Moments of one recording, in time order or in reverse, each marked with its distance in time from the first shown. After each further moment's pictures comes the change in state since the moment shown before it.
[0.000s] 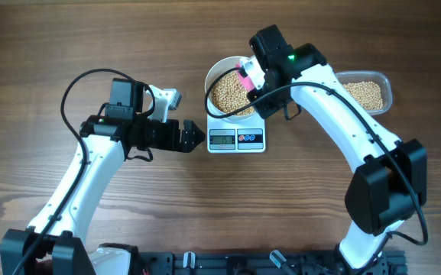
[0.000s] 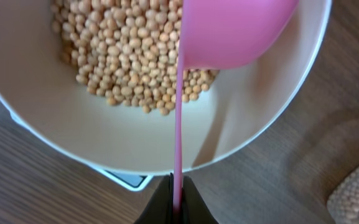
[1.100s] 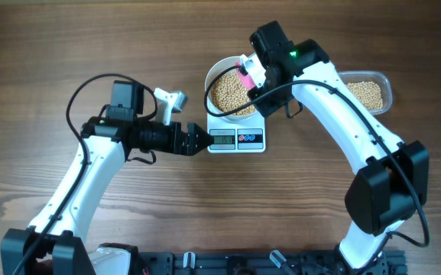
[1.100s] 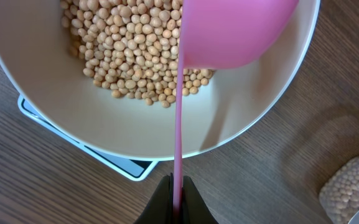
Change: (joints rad) left arm 0.000 0.000 -0.008 0.000 0.215 0.000; right arm 0.000 0.000 0.045 -0.060 0.000 -0.015
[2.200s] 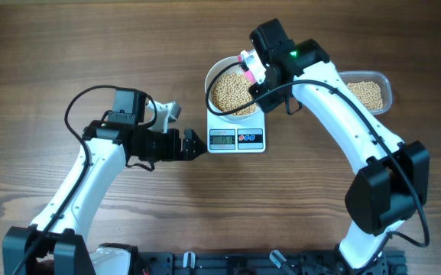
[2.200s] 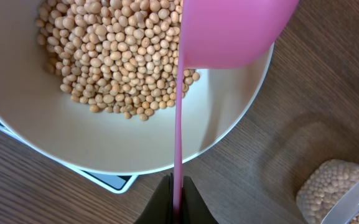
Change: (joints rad) left arm 0.000 0.000 -0.047 -0.075 -0.154 -0.097; right arm -0.002 -0.001 0.000 0.046 0.060 -0.005
